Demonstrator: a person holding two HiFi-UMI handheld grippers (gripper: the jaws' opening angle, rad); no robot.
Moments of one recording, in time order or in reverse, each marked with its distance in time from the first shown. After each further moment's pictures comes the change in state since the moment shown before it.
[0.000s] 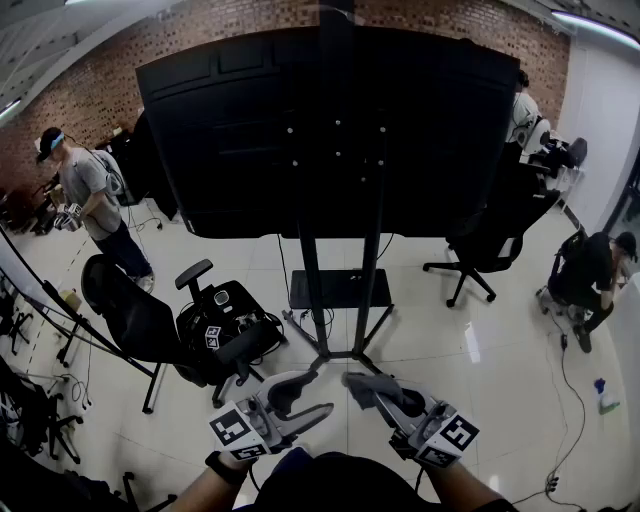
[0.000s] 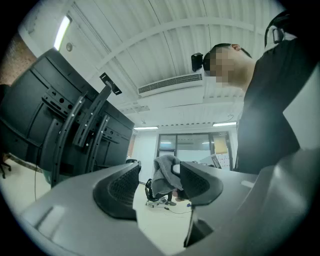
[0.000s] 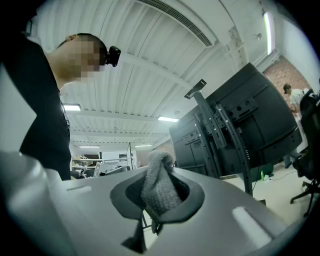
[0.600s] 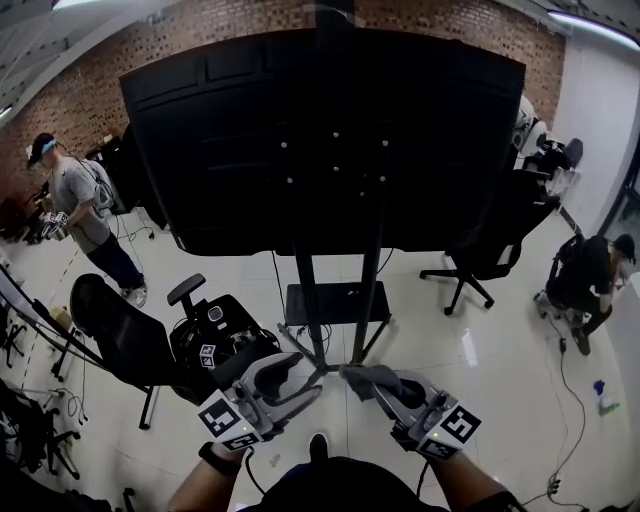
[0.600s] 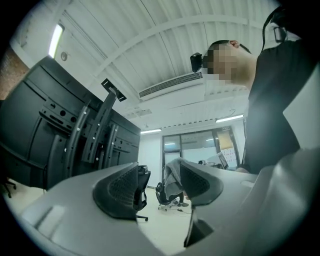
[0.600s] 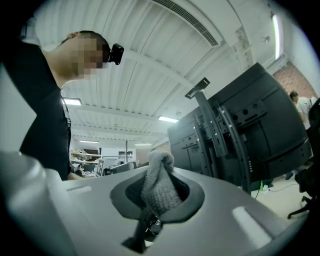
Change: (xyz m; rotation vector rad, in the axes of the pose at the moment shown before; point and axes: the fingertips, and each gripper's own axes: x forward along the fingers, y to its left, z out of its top) left arm 0.018 0.100 0.039 0.104 -0.034 0.034; right arm 0.065 -0.055 0.019 -0.066 0.024 0.005
